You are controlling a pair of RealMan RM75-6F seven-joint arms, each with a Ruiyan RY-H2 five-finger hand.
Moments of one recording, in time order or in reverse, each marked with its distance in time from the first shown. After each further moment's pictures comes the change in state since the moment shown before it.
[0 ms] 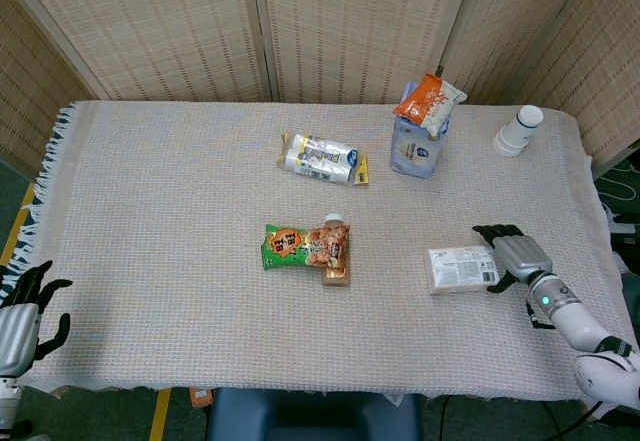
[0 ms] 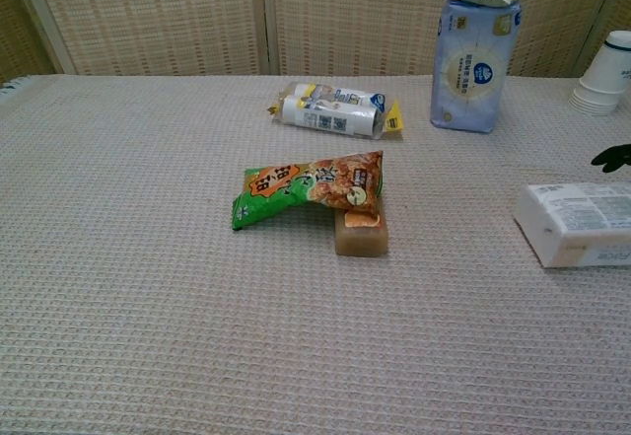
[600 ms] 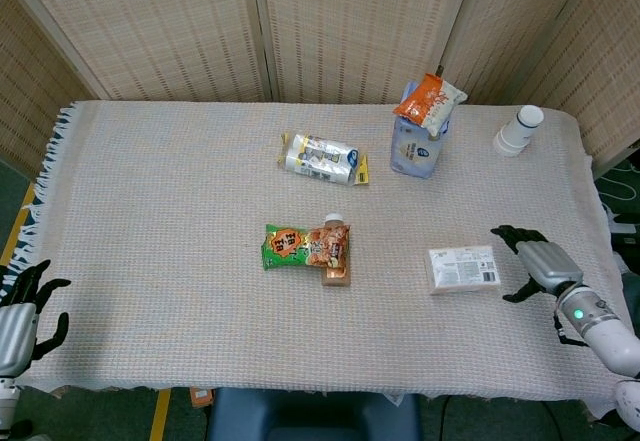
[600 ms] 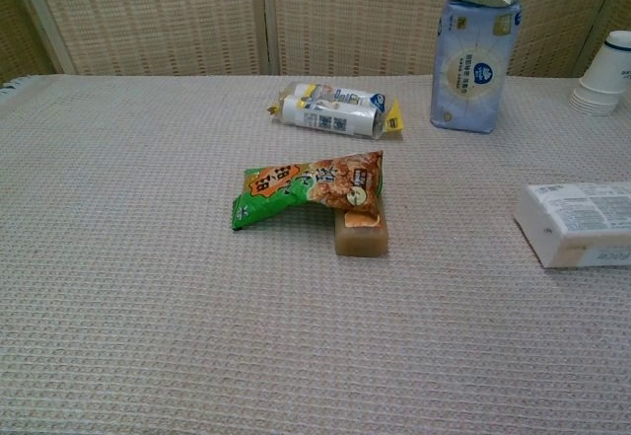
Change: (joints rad) left arm 0.002 0.007 -0.001 -0.004 0.007 0.006 -0.015; right arm -0.072 0.300 0.010 -0.351 0.022 0.074 0.022
